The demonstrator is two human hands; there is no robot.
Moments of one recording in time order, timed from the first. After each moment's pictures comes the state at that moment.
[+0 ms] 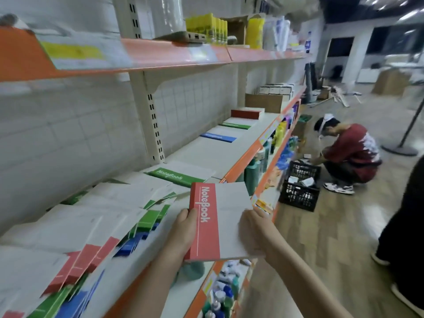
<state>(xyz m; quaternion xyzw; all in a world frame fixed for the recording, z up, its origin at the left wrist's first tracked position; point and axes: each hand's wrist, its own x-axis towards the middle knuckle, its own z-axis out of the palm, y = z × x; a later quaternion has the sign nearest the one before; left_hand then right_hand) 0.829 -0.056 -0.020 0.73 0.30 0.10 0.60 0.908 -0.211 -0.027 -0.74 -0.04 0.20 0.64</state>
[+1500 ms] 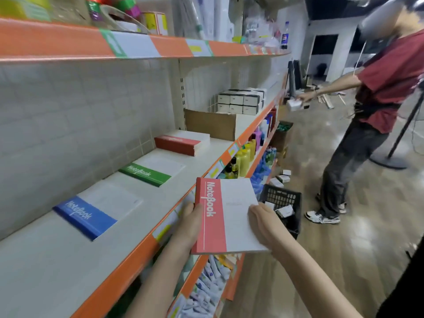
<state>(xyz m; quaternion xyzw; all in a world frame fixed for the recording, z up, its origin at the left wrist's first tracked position) 1.468 -0.153 -0.032 0.70 0.26 0.07 0.66 1.536 -0.316 -0.033 -0.74 -0.05 0.18 0.65</state>
